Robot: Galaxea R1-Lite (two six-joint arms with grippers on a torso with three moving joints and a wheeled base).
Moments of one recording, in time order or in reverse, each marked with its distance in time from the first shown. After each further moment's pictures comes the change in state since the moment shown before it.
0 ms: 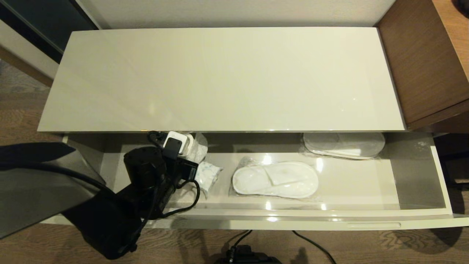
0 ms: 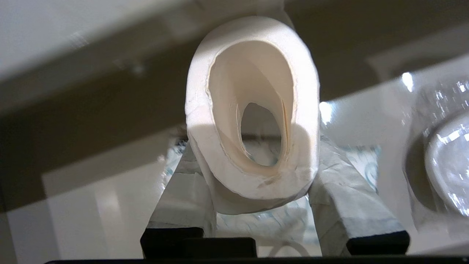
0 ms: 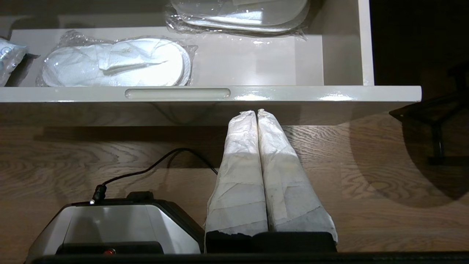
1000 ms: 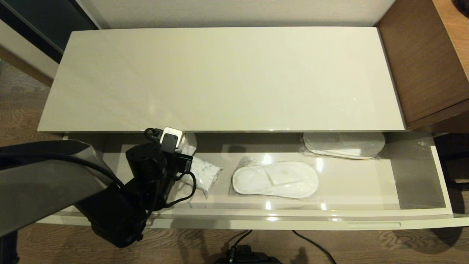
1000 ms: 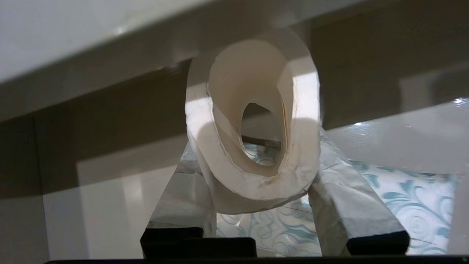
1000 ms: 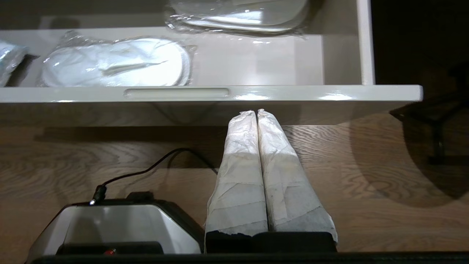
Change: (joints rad) left arm 0.048 0.065 -0.071 -0.040 0.086 0.013; right arm 0.000 0.000 0.000 0.000 0.000 0.000
